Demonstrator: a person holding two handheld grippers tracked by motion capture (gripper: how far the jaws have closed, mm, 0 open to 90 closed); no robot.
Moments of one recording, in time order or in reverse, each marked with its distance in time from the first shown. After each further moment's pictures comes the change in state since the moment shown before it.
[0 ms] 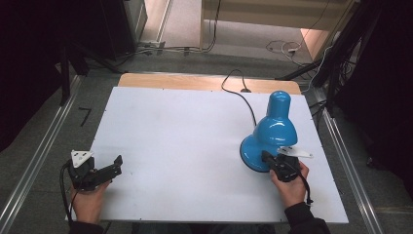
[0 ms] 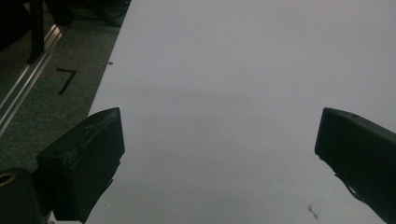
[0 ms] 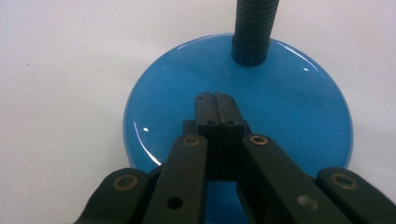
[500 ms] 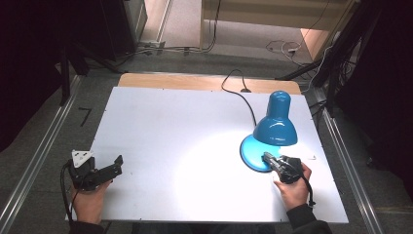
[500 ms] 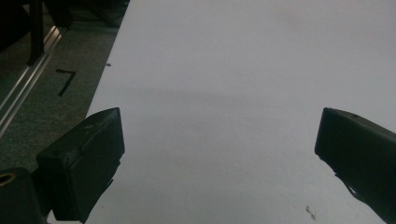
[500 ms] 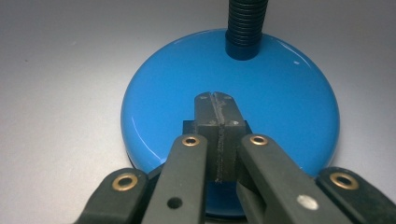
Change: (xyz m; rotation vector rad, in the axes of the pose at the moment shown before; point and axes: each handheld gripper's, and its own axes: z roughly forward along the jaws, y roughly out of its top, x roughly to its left) left arm -0.002 0.000 0.001 -0.002 -0.002 0.004; right arm -0.002 -0.002 -0.007 0.007 -0.010 0.002
